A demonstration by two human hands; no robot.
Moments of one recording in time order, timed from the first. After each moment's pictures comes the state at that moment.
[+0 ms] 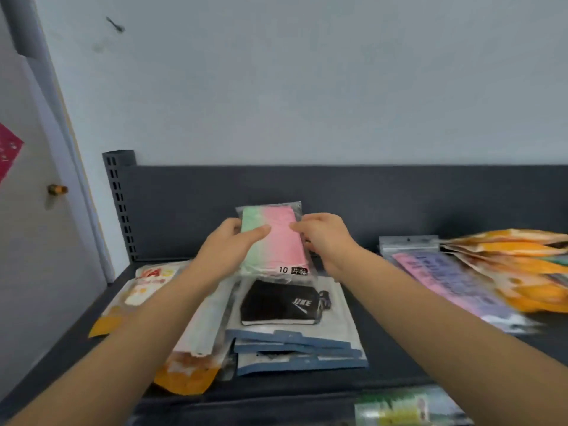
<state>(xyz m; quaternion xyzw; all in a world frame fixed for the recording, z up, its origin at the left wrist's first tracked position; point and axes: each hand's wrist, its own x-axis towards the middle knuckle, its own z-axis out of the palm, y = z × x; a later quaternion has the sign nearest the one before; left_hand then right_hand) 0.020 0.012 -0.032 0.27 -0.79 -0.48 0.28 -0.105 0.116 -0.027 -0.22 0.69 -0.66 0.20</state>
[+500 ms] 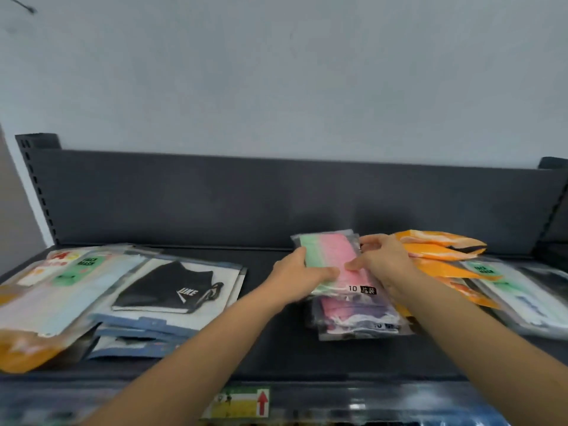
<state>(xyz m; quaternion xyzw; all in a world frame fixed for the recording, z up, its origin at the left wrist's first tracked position) -0.157 0.215 -0.078 0.23 -0.82 -0.51 0.12 -0.270 0.337 -0.055 -0.17 0.80 -0.56 0.10</state>
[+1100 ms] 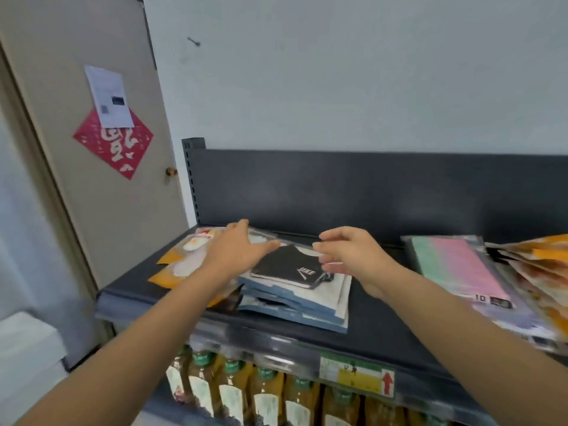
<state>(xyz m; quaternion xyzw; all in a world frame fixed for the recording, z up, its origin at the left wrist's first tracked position) 0.033 0.088 -0.059 0.48 -0.83 -0.18 0.21 -0.125 0.215 -0.057 -0.37 0.68 -0.55 0.31</state>
